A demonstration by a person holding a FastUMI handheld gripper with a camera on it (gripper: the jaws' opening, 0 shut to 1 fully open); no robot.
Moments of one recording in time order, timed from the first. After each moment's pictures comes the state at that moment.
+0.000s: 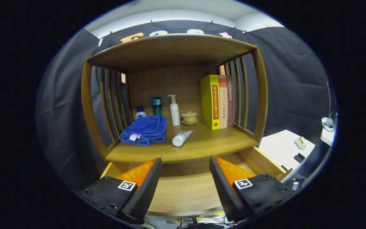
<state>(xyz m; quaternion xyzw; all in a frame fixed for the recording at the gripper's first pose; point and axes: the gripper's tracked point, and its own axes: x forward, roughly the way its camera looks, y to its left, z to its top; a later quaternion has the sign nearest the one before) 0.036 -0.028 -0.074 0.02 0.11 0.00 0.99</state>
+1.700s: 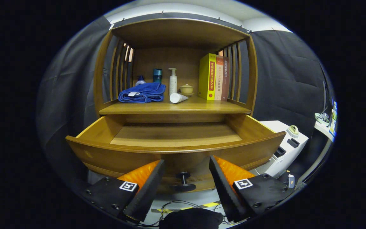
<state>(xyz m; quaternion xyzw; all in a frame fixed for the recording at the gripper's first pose) -0.048 -0.033 -0.173 -0.05 0.15 -0.01 0.99</state>
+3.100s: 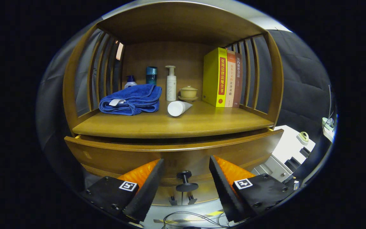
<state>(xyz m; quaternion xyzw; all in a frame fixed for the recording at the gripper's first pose) 0.076 -0.015 -0.193 -0.03 0.16 -0.02 0.99</state>
